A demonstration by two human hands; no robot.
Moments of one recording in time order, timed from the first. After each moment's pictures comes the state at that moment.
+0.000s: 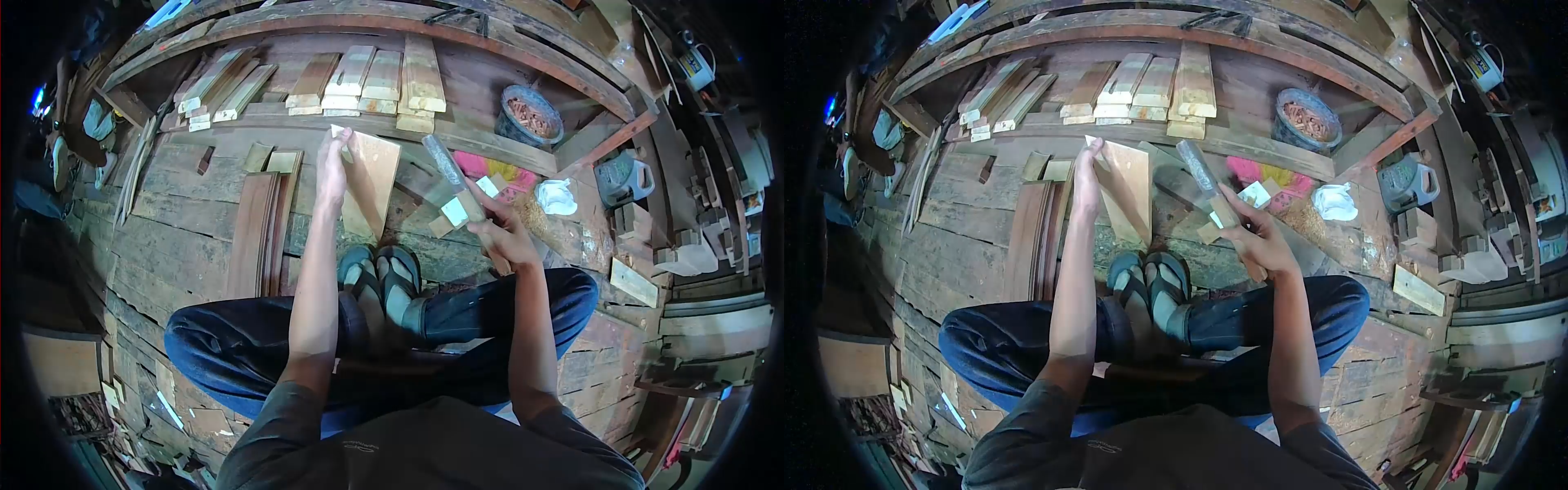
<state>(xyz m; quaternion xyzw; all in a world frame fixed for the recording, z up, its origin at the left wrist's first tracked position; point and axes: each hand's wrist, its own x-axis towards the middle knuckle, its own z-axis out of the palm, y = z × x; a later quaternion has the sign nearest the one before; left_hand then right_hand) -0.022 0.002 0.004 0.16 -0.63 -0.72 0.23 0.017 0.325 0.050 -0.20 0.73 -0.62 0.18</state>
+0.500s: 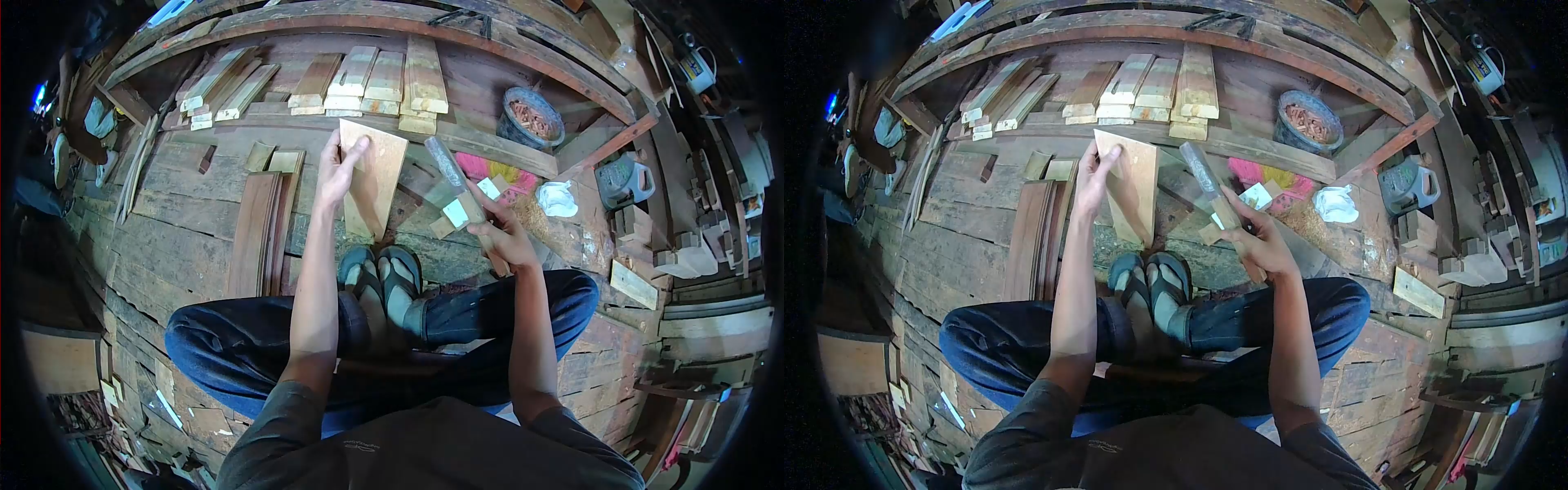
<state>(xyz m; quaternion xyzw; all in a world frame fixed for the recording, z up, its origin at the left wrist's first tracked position) -0.017 -0.002 0.005 0.01 -0.61 -0.77 0.18 0.019 0.321 0.048 -0.20 0.73 -0.63 0.18</state>
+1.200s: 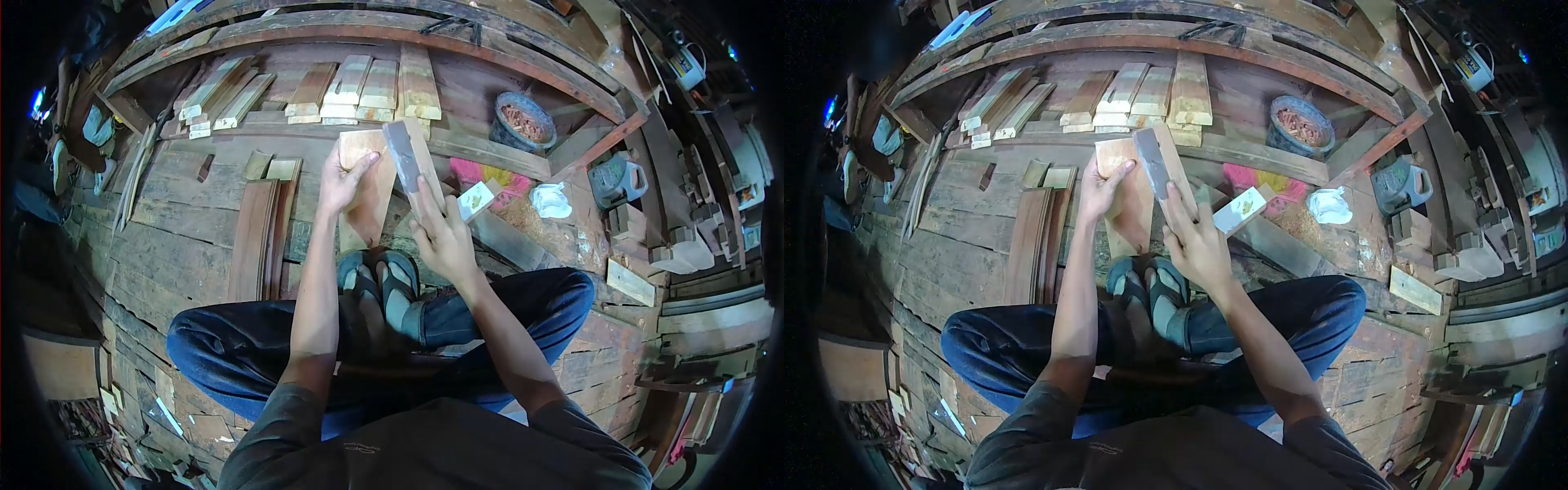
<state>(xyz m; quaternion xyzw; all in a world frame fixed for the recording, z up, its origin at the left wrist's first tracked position) -0.024 0.003 -0.012 -0.04 -0.62 -0.76 0.18 0.051 0.229 0.039 -0.30 0.87 -0.33 -0.19</state>
